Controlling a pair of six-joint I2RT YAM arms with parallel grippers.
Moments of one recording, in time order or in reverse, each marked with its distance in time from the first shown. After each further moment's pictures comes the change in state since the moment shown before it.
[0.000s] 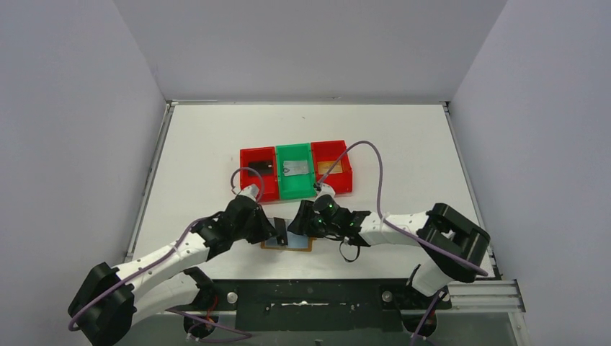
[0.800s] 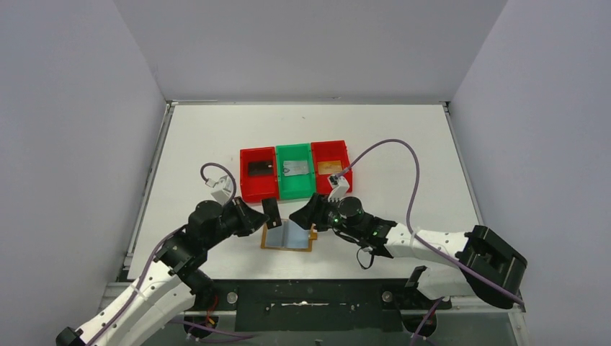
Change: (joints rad) left arm 0.082 -0.439 0.011 -0.098 -0.006 0.114; right arm -0.008 -0.245 -0.151 0.220 0.016 -0.089
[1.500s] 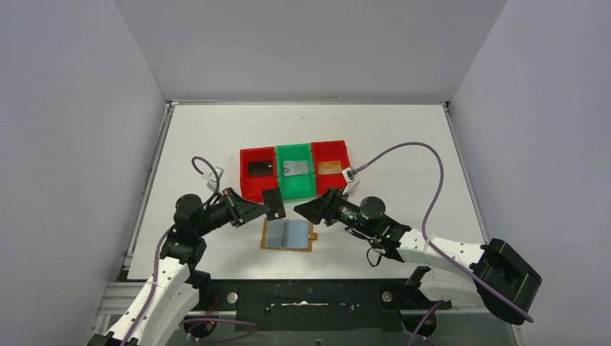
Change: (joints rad) left arm 0.386 0.054 -0.134 0.445 0.607 -0.169; right arm -0.094 -0.138 -0.096 0.235 -0.155 0.050
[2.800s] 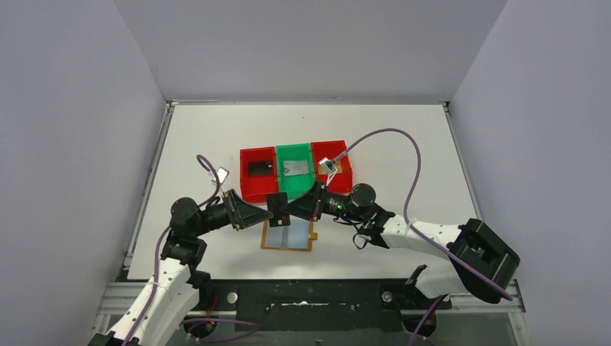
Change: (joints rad) left arm 0.010 0.005 -0.039 0.270 0.257 -0.126; right arm -0.019 0.203 0.153 0.214 -0.352 0.075
